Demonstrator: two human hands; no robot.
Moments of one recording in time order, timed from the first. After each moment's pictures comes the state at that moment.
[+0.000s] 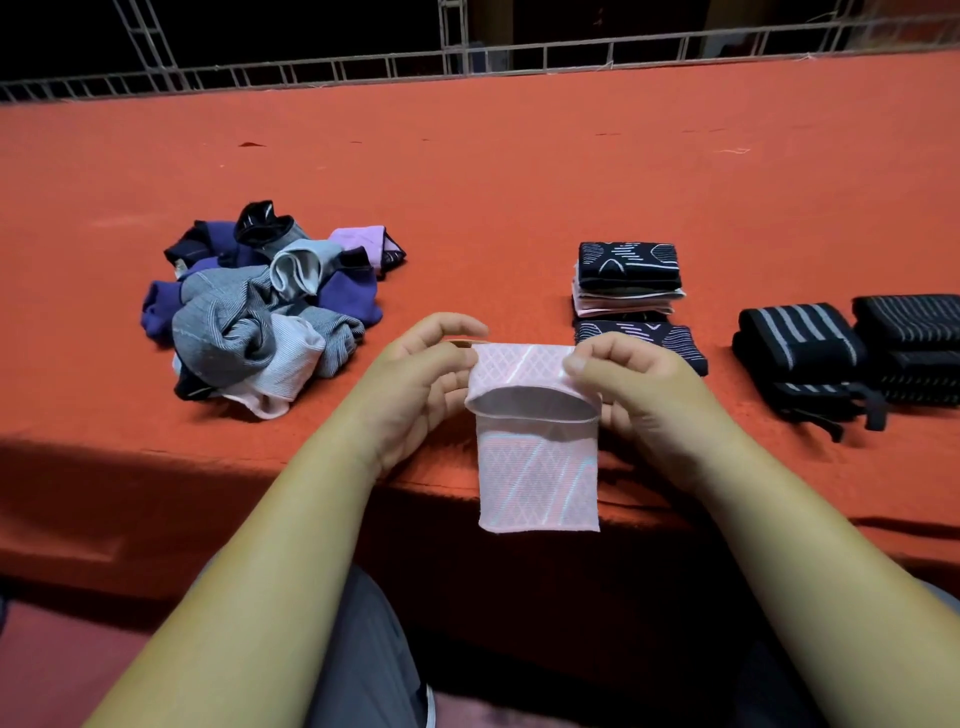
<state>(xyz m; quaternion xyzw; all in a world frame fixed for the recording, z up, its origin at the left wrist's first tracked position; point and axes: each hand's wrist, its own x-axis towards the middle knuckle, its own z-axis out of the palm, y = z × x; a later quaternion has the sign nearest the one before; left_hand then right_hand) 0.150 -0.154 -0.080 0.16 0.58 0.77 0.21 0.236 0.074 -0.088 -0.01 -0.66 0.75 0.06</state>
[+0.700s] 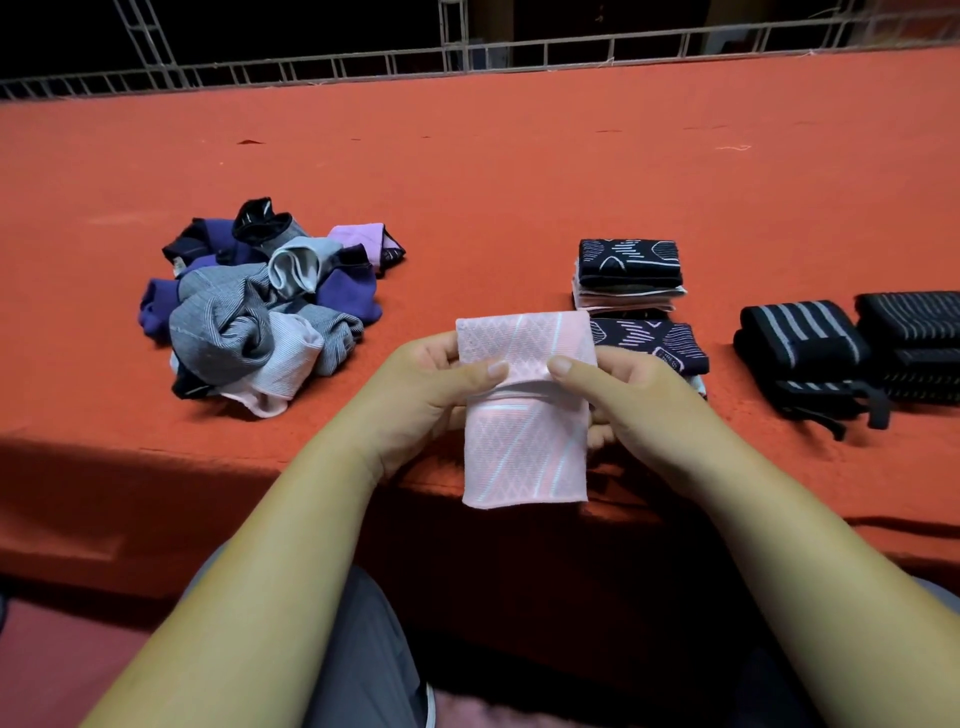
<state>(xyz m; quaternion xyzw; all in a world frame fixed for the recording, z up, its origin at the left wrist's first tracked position) 0.158 -0.151 -0.082 0.19 0.62 0.72 0.24 0.243 0.067 -0.084 -0.02 -0.77 0.64 0.04</state>
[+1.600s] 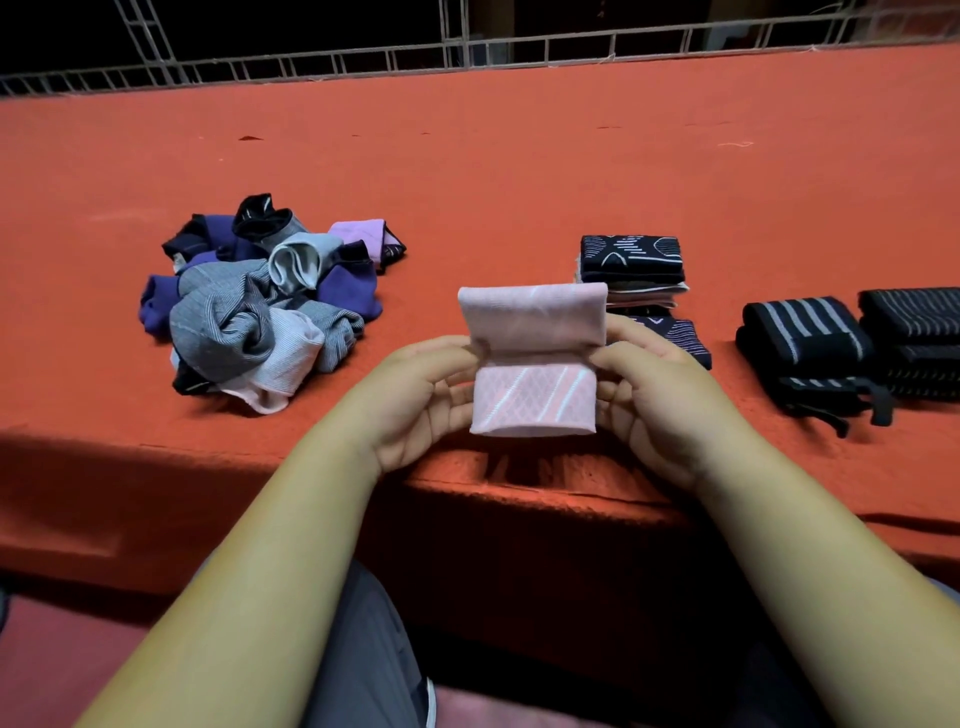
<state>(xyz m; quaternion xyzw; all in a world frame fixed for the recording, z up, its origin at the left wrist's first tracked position) 0.150 -0.151 -0.085 0.10 0.59 0.76 0.27 0.233 0.064 -0.083 -0.04 -0.58 0.81 0.05</state>
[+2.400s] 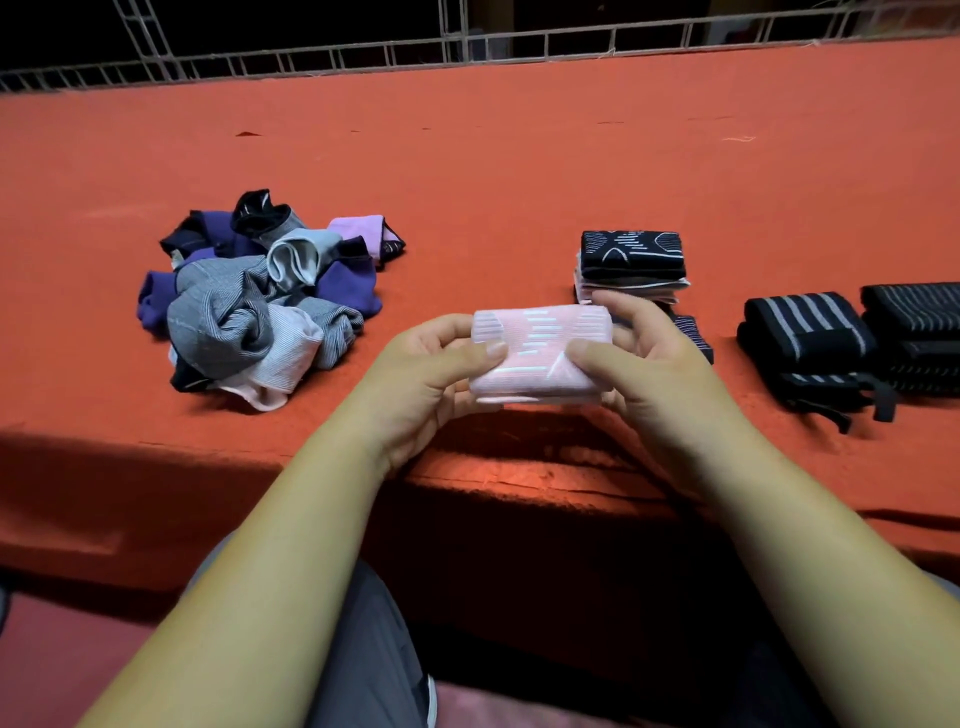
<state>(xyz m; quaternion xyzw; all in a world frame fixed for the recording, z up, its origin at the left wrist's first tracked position) 0.150 -0.149 -0.089 0.17 0.60 0.75 0.22 0.238 0.066 -0.086 -0.02 -0.69 0.71 0.13</state>
